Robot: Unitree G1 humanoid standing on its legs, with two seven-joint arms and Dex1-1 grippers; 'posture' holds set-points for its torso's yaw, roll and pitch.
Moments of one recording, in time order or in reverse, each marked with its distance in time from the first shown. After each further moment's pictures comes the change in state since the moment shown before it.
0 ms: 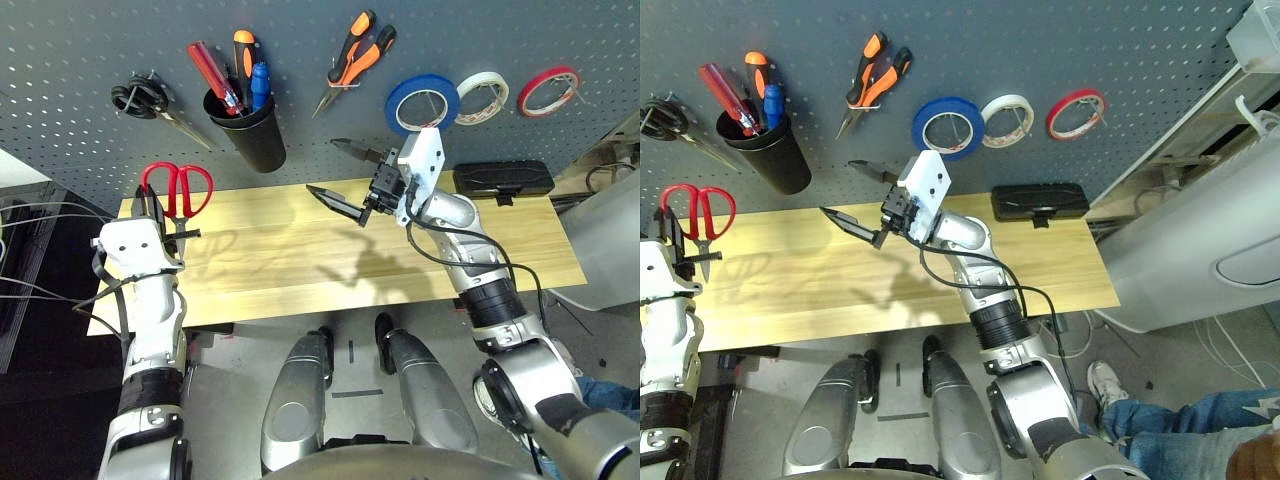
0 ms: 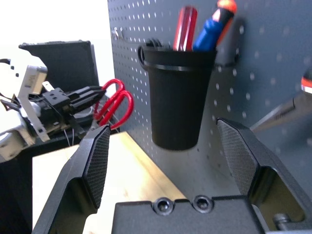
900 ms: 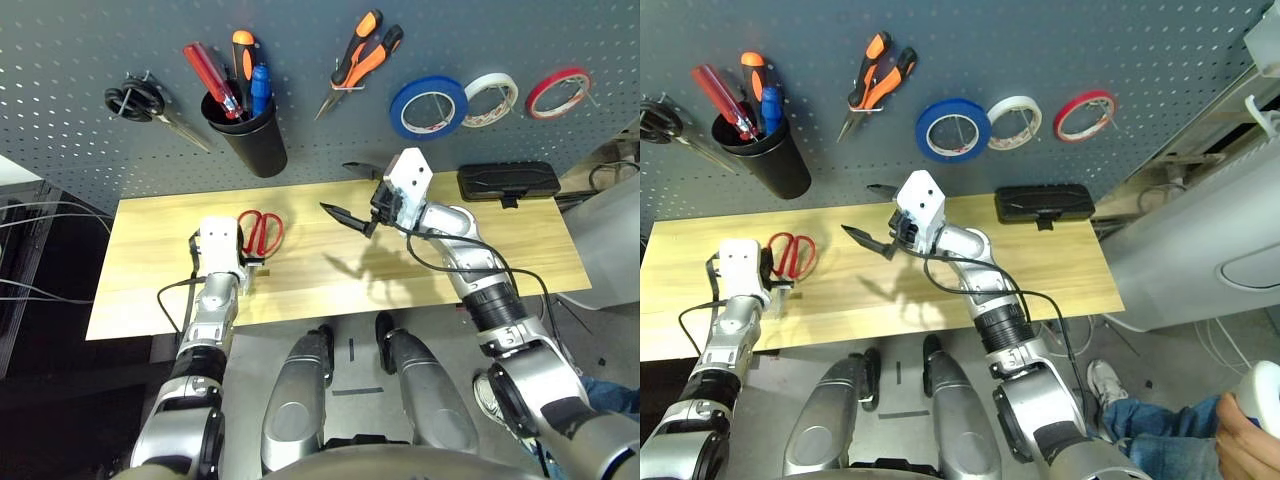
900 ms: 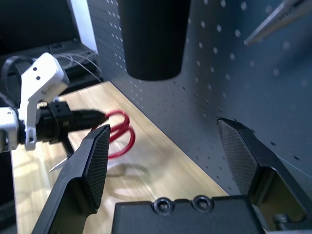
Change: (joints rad) left arm -0.060 -0.089 -0.143 0.235 -0.007 0.240 -0.093; right arm 0.036 -0.050 0.026 0.115 -0.115 -0.003 -0.033
